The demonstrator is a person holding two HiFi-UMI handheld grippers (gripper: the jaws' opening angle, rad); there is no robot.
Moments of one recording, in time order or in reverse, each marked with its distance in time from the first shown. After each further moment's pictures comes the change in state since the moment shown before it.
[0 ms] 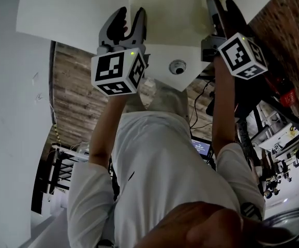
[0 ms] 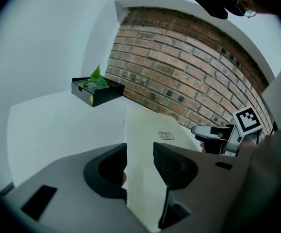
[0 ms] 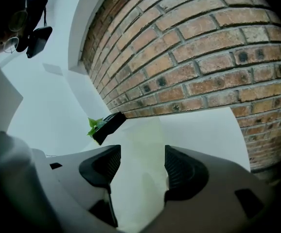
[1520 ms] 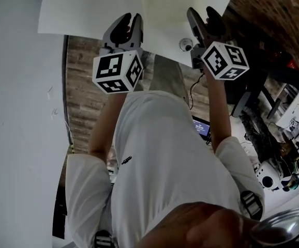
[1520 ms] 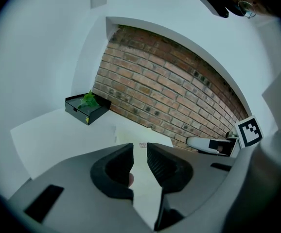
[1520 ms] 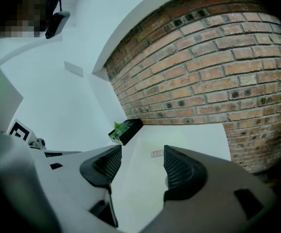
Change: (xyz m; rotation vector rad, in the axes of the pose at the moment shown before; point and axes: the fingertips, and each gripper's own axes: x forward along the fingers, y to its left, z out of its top) left arm -0.155 -0.014 0.062 0.076 -0.023 -0.218; right arm -0.147 0.147 0.001 -0.087 -0.069 -0.013
